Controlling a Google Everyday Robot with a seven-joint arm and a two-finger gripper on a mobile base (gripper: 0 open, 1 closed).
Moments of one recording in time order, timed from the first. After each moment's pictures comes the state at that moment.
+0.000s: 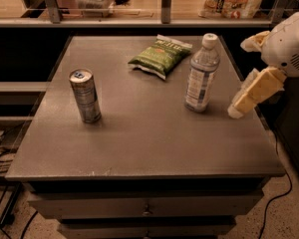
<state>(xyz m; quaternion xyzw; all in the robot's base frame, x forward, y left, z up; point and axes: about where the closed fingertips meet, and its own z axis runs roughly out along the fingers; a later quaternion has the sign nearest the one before) 0.504 -0.177 0.958 -0.57 0.75 0.08 0.31</state>
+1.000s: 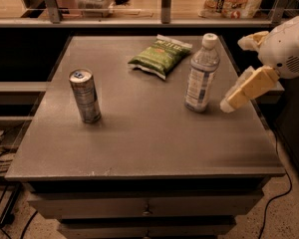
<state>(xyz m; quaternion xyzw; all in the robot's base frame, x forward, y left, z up) 0.519 -0.170 0.957 -0.55 0.74 0.12 0.36</state>
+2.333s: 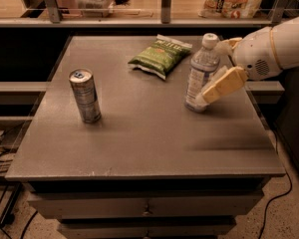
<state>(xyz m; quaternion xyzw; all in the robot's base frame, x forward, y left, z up) 0.553 -0.128 0.938 -0.53 0.72 0.19 0.40</state>
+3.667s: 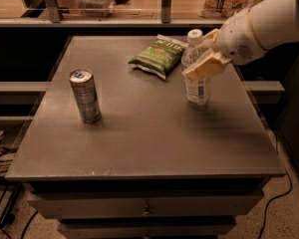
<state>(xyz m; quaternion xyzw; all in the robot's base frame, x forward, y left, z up) 0.564 -0.099 0.955 -0.59 0.70 0.13 0.37</state>
